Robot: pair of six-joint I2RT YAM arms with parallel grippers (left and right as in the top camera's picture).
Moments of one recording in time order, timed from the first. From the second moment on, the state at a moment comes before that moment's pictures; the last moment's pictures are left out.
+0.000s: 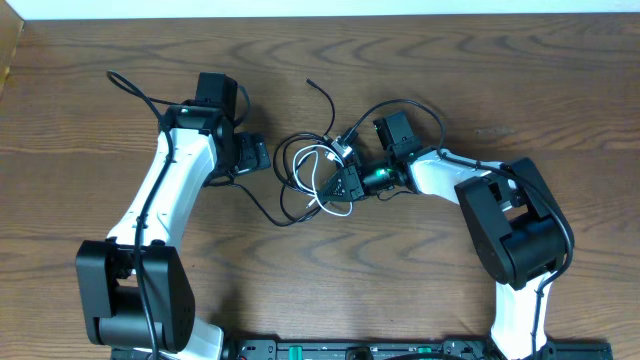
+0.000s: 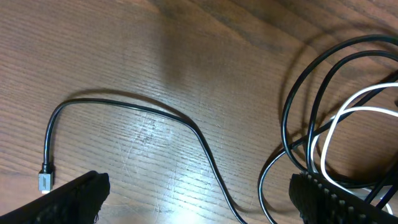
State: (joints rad) left arm -0.10 1.69 1.27 -0.97 -0.03 -0.38; right arm 0.45 2.09 1.12 -0.08 -1.13 0.33
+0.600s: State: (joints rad) left arm -0.10 1.69 1.27 -0.97 -0.03 -0.38; right arm 0.39 2.09 1.12 0.04 -1.31 0.32
